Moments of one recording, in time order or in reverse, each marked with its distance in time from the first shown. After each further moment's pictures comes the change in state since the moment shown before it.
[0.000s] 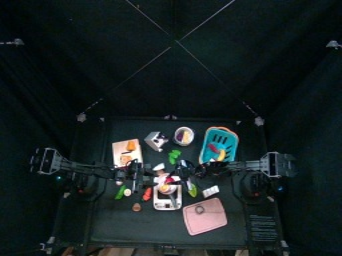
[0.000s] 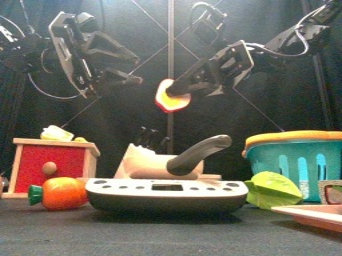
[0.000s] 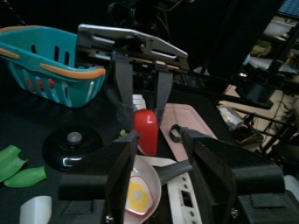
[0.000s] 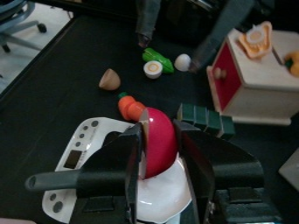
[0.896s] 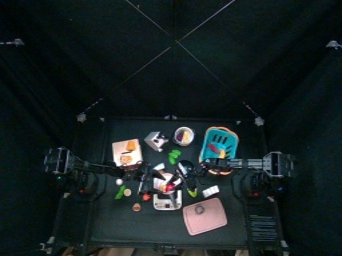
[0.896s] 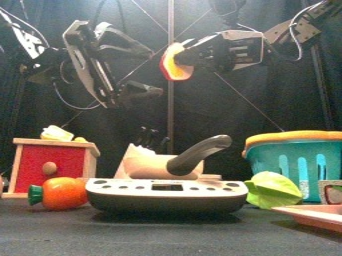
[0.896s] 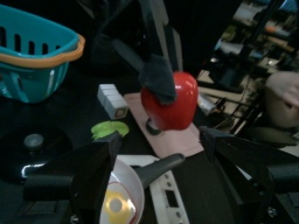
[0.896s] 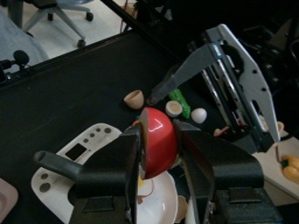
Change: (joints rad) left arm 0.115 0.187 -0.106 0.371 -0.138 -0.302; right arm -0.043 -0.021 -0.077 -0.370 -0.227 -0.060
